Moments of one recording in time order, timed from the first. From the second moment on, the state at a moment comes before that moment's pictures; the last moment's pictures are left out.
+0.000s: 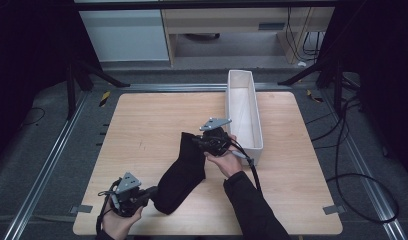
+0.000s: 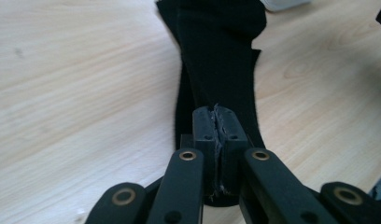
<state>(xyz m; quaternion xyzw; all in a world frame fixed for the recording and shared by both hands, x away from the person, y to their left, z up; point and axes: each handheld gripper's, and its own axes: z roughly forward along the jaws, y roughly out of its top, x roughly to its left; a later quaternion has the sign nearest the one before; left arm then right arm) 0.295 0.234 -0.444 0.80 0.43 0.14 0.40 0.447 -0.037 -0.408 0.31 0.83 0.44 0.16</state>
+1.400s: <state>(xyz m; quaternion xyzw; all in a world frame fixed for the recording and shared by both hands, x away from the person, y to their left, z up) 0.314 0.226 -0.482 0.83 0.44 0.12 0.34 0.468 -0.026 -0.491 0.35 0.84 0.36 0.21</state>
